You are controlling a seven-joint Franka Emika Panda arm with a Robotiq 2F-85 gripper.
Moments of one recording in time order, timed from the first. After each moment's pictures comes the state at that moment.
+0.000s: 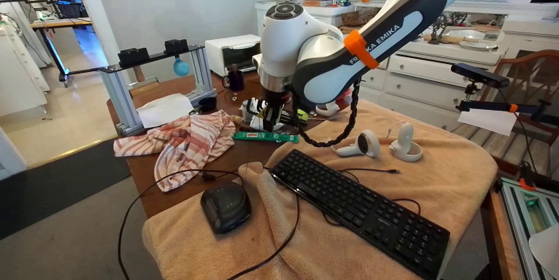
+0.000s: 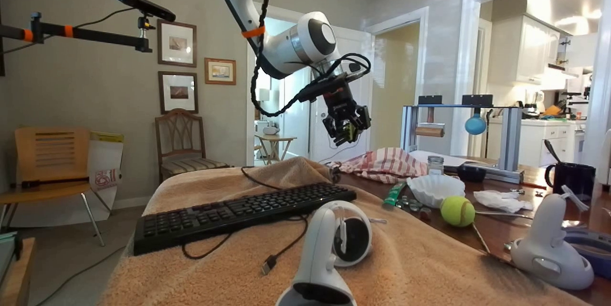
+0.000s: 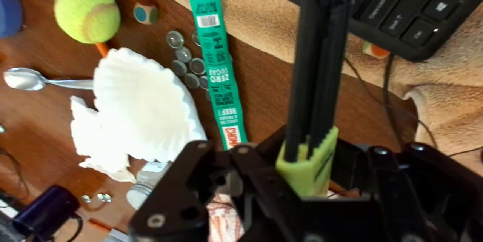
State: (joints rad) arm 0.23 0.51 -0.13 -1.76 -0.42 2.48 0.16
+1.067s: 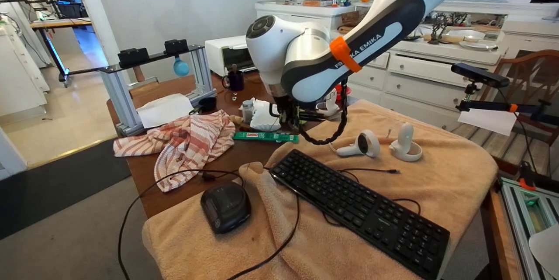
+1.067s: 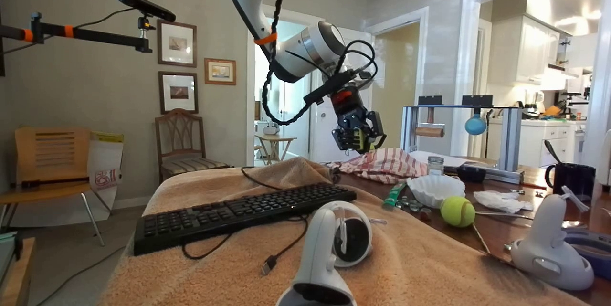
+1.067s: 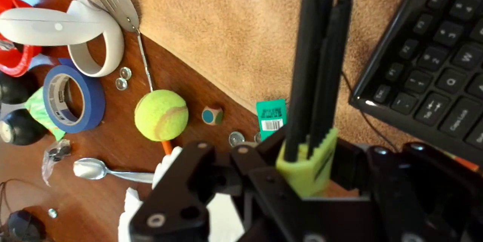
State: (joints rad) arm 0.21 0.60 -0.12 -1.62 -0.51 2.10 0.19
